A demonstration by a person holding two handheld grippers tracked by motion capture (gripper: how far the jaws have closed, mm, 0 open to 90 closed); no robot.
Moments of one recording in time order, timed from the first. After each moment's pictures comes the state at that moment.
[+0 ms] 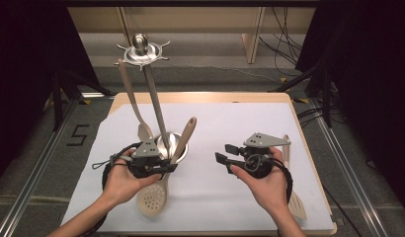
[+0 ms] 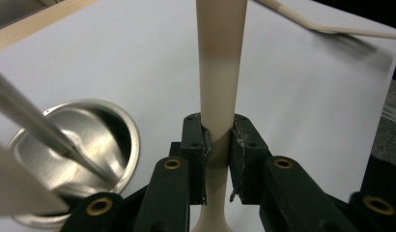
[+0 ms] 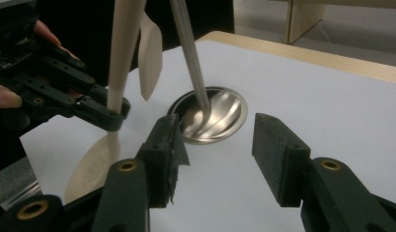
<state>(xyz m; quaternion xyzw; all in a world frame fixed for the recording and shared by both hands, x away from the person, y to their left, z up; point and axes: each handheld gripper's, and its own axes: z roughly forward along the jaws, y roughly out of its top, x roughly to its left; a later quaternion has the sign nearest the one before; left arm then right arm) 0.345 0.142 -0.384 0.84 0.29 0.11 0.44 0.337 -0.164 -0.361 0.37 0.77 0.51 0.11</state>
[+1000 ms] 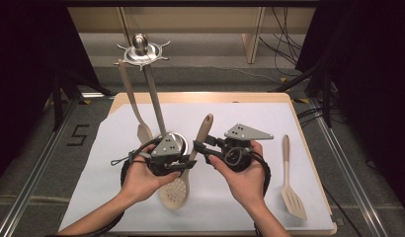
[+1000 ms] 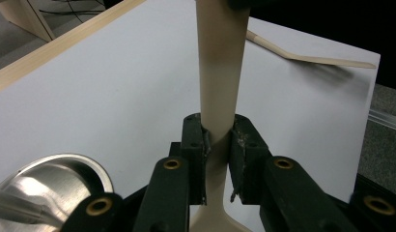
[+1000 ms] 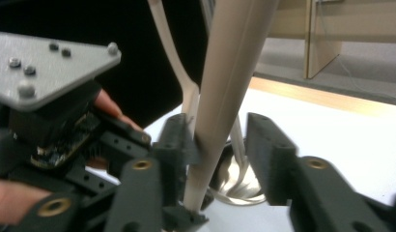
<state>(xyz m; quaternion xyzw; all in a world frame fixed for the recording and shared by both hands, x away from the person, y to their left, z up) 0.344 0.102 -0.367 0.85 0.25 0.13 0.45 0.340 -0.114 -0.339 0.36 0.73 0.58 0.10</state>
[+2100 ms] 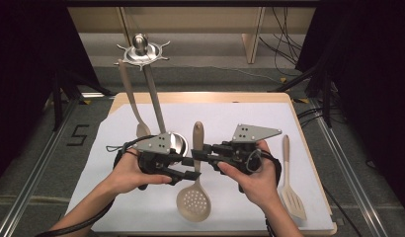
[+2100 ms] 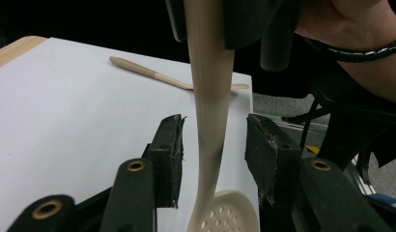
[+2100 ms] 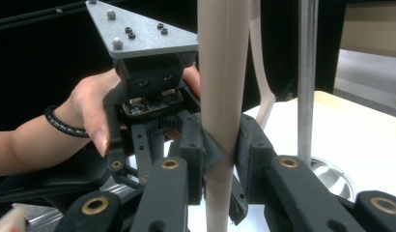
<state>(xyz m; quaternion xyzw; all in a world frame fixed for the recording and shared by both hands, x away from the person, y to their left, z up) 0.350 0.115 -0.353 0.83 0.11 -0.02 0.55 0.332 -0.129 -0.322 0.21 0.76 0.62 0.01</state>
